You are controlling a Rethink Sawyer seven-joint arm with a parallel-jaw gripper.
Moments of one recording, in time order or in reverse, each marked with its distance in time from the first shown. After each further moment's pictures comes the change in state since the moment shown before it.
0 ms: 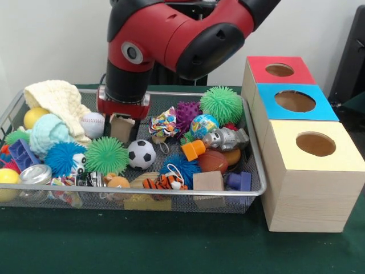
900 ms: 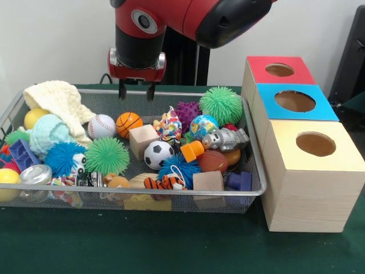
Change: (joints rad) arm -0.001 -0.044 -0.106 -0.051 -0.109 -0.366 0.088
